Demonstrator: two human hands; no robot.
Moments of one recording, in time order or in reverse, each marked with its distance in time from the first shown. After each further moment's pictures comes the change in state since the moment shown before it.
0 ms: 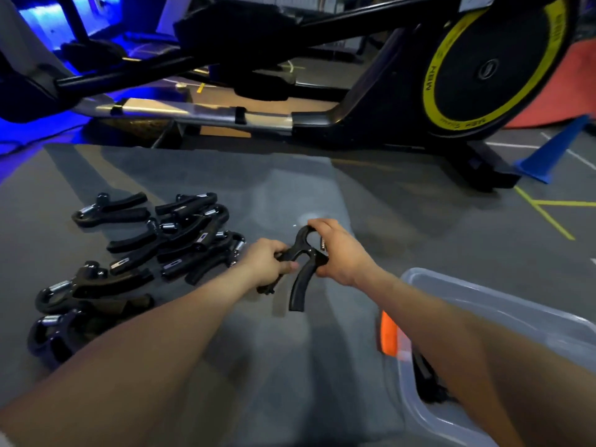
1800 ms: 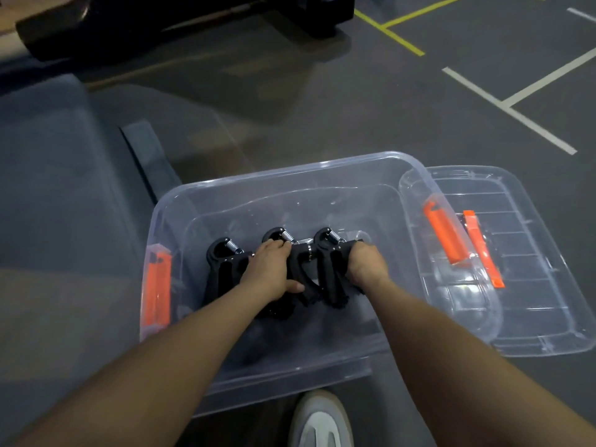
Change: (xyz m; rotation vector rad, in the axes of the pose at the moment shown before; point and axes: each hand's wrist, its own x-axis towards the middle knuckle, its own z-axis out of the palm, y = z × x) left_hand 0.029 0.109 0.390 0.746 -0.527 0.277; right_hand -0.213 0.368 0.056 0.229 -0.056 1.039
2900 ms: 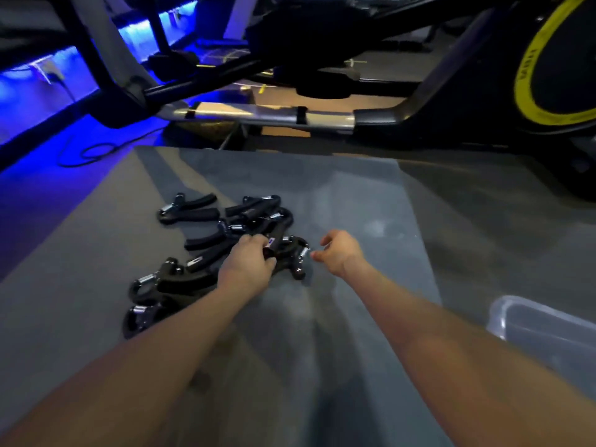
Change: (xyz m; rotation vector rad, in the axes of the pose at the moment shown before) left_hand -0.308 -0.383 -0.142 -0.431 0.698 -0.674; right_hand -0.235 -0.470 0.120 0.071 -0.180 -0.692
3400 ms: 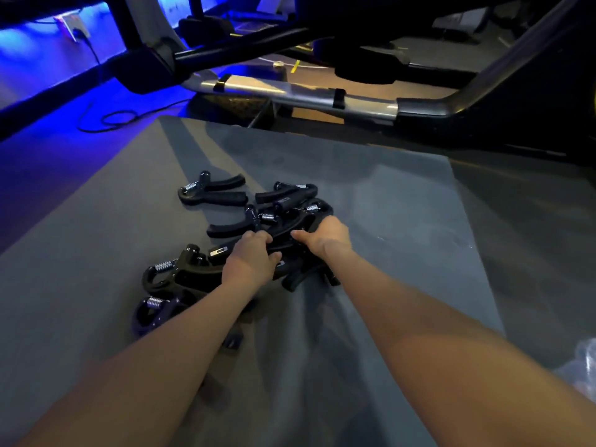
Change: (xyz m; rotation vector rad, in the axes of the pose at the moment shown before) left_hand 0.048 -0.067 0.016 -0.102 0.020 -0.119; right_hand 0.061 -0.056 0.083 0.054 0.000 0.031
